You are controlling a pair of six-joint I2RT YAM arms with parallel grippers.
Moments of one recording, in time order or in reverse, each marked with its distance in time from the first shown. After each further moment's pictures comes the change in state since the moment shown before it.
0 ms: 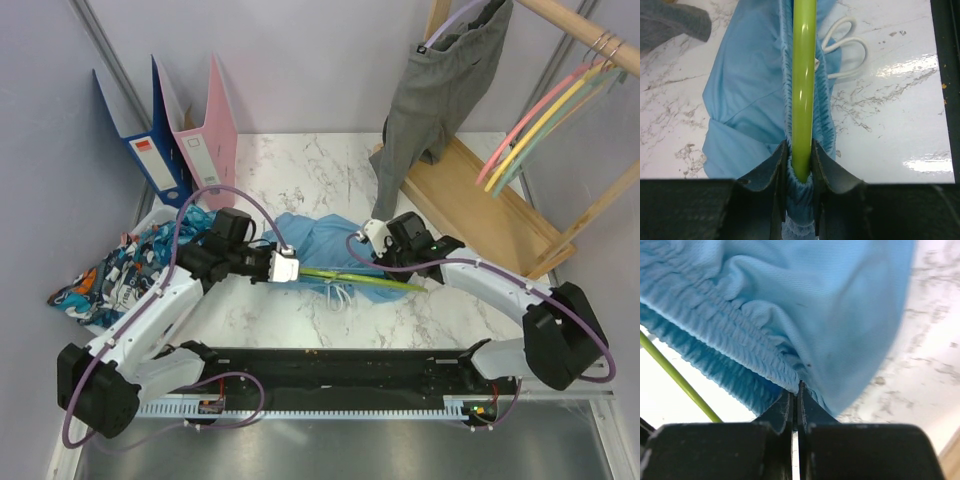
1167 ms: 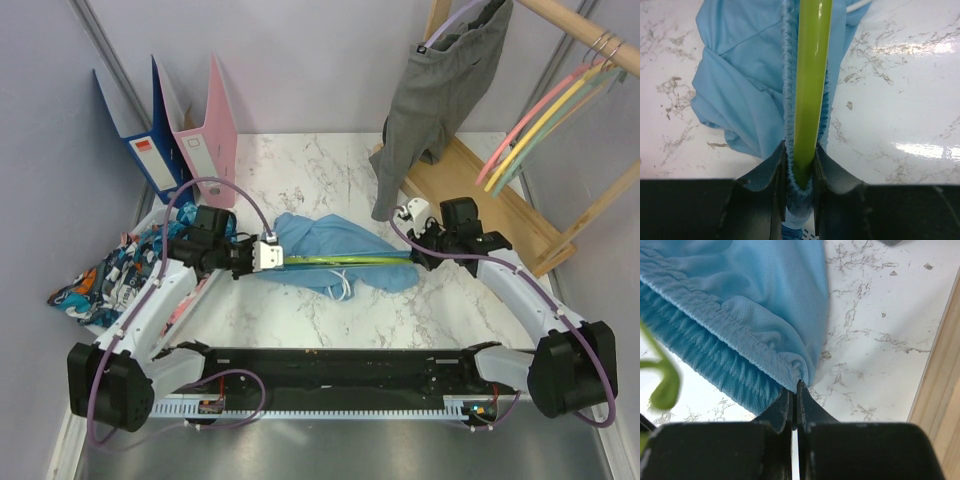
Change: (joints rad) left arm 0.238 0.027 -0.016 -0.080 -0.038 0.083; right arm -0.363 -0.169 -0.003 -0.053 -0.216 -0.119
